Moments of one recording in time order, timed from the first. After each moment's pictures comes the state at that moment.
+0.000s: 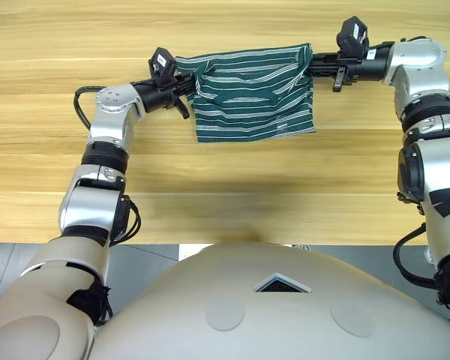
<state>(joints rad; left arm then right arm) -0.53 0.38 -0.15 0.84 -0.26 -0.10 -0.92 -0.87 -0.45 0.18 1.29 0.16 -0.29 1.30</state>
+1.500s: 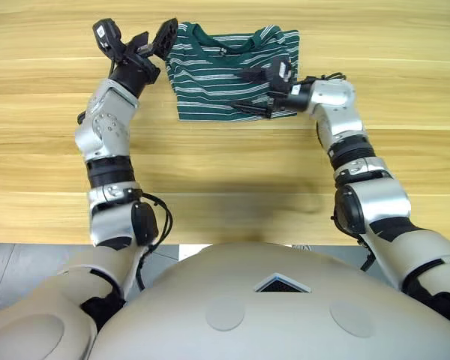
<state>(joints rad) -0.32 0.15 0.32 0.14 -0.60 0.50 -0.45 -0.59 -0.08 0.13 0.87 0.04 -0.17 1.05</state>
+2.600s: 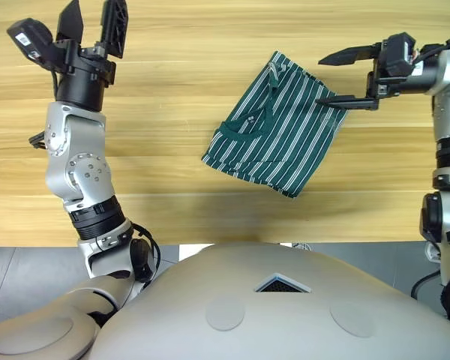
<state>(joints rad) -0.09 0.18 0.33 -0.28 -0.61 0.33 -0.34 -0.51 -0.62 0.08 0.49 0.31 -0.13 1.51</state>
